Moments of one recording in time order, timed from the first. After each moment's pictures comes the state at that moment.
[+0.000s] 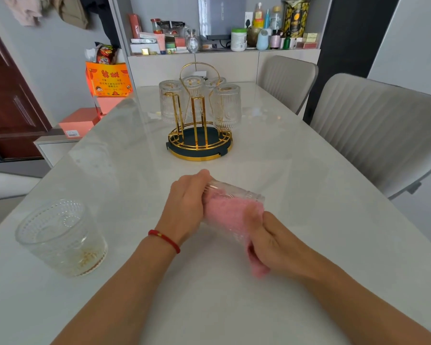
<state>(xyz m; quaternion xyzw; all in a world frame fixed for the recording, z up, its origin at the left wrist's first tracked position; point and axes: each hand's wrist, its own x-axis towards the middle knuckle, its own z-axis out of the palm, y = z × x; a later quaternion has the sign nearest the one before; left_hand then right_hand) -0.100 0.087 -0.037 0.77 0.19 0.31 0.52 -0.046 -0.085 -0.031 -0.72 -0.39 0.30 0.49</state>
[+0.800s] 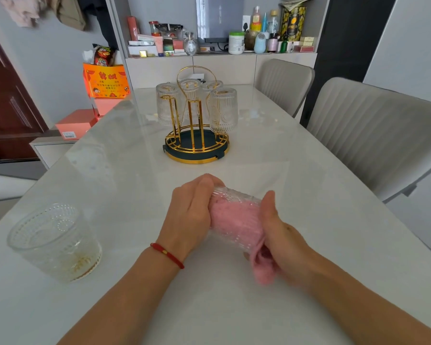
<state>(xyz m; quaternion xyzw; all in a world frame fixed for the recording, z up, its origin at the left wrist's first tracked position) -0.099 0.076 -0.046 0.79 0.12 0.36 0.49 -0.034 -0.094 -0.032 -0.72 -0.24 0.38 0.53</state>
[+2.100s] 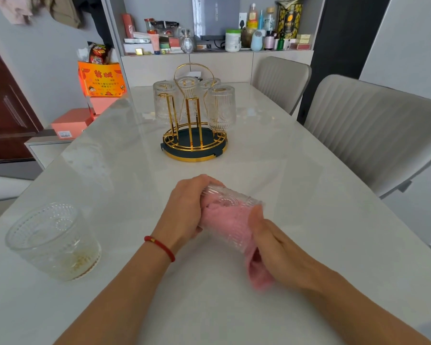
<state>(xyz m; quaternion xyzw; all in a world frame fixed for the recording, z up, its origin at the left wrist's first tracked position) -0.104 0.066 -0.024 0.69 0.26 0.22 0.64 -0.047 -0.093 -0.038 -0.71 -0.36 0.32 0.51</state>
